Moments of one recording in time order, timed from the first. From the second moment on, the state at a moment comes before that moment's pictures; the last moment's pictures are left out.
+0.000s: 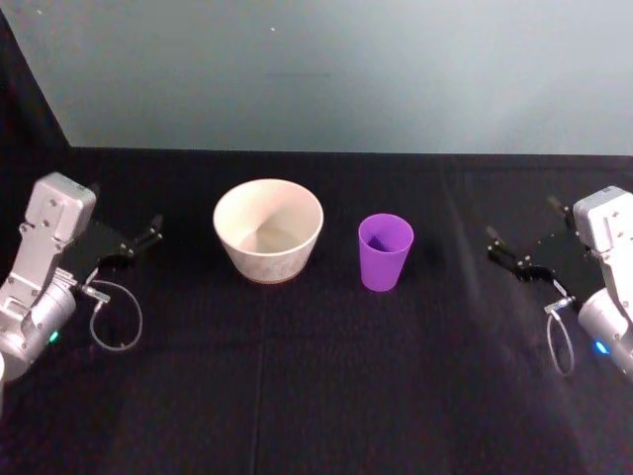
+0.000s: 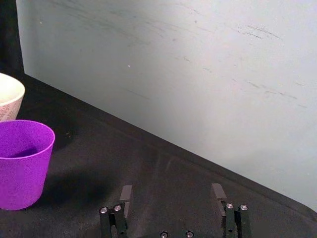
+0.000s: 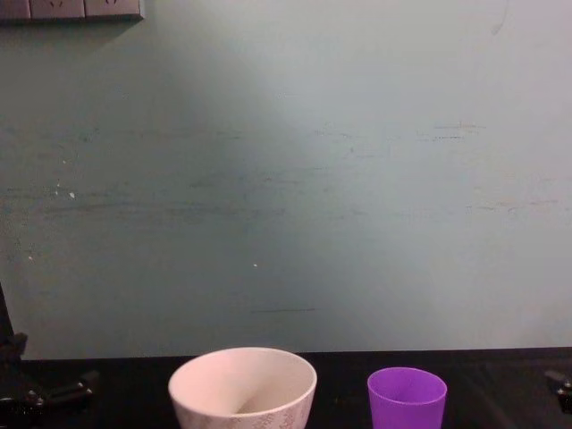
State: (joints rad) left arm -0.20 0.60 0.45 -1.41 -0.25 -0.12 0.03; right arm 0.20 0.60 -0.45 -1.41 0.25 -0.12 -0.03
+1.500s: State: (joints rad) left arm -0.20 0.60 0.45 -1.41 -0.25 -0.12 0.03; right arm 0.20 0.44 -0.49 -1.35 0.28 -0.15 0.22
